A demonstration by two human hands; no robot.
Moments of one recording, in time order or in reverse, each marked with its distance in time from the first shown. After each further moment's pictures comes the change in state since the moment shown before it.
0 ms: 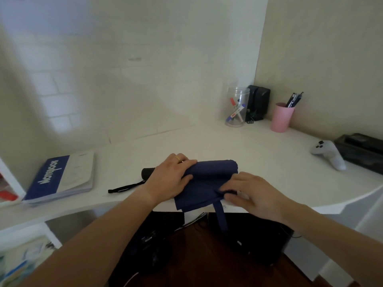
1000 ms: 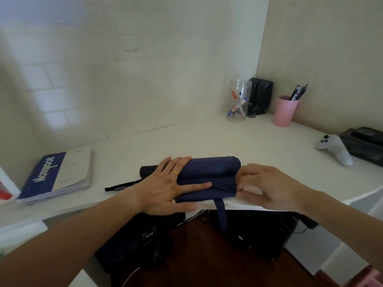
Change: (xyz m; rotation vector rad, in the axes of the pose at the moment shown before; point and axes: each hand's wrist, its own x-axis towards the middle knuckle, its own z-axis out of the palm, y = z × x) left_hand -0.026 -0.006 -0.009 0.306 -0.349 0.303; right_hand -0.003 0.020 -0.024 -0.102 -0.042 -0.142
